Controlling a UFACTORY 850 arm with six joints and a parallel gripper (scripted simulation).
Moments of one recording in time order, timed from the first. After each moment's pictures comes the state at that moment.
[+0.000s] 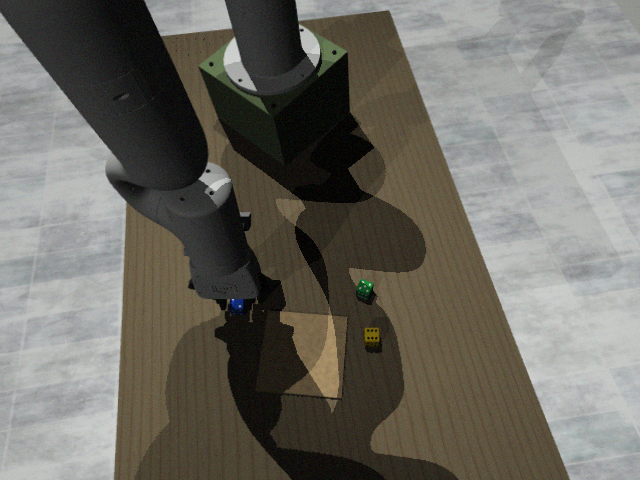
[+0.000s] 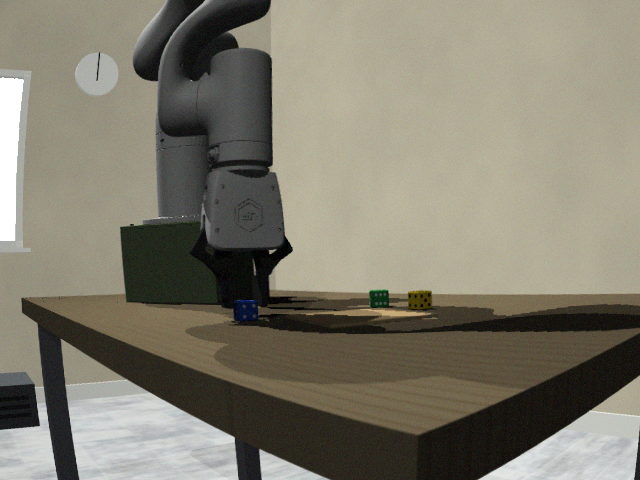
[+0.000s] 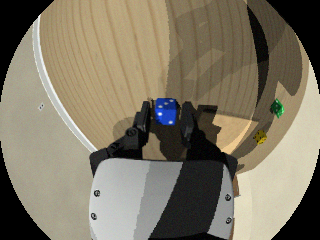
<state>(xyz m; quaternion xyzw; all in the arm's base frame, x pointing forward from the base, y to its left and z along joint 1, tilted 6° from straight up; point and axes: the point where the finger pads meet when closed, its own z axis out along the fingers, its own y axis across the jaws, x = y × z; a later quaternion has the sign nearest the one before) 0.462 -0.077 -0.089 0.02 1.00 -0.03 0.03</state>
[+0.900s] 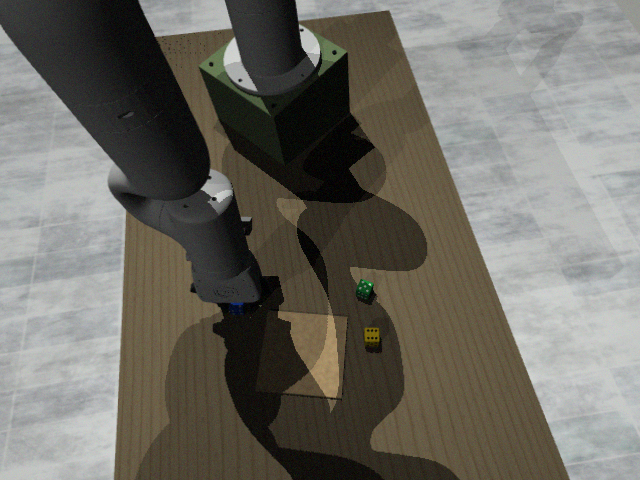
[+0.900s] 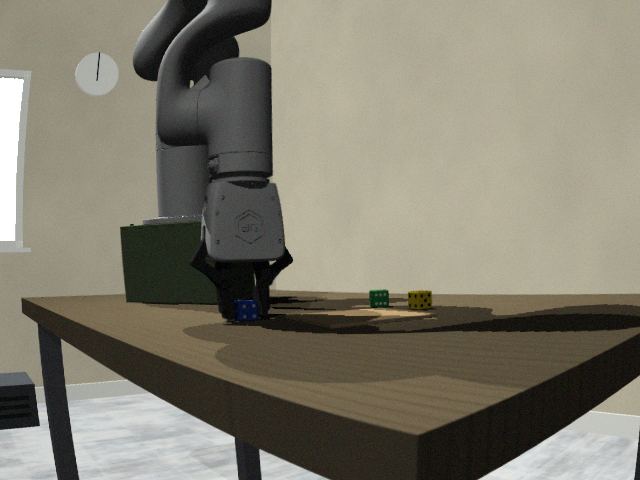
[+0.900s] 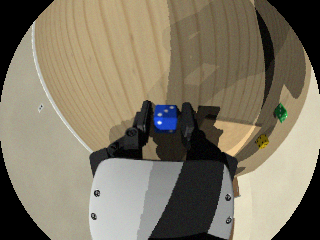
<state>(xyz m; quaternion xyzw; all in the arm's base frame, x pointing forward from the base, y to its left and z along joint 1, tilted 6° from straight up) 0.463 -0.078 -0.103 0.02 1.00 -0.03 0.03</state>
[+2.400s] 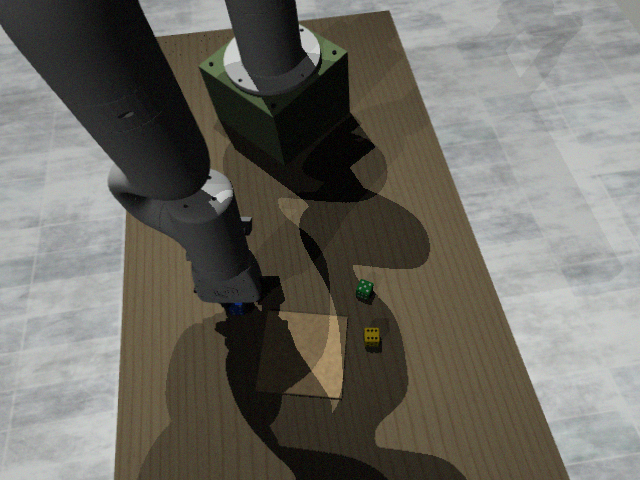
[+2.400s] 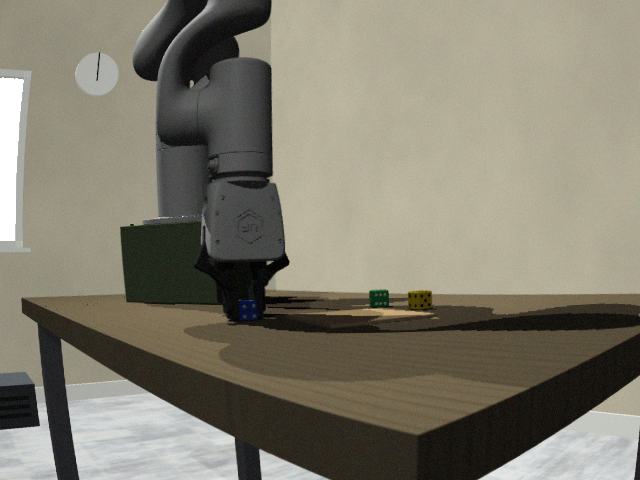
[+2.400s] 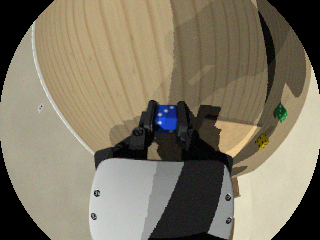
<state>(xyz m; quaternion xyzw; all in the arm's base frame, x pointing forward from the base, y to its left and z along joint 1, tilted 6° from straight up) 0.463 -0.078 -0.103 0.02 1.00 -0.03 0.03</state>
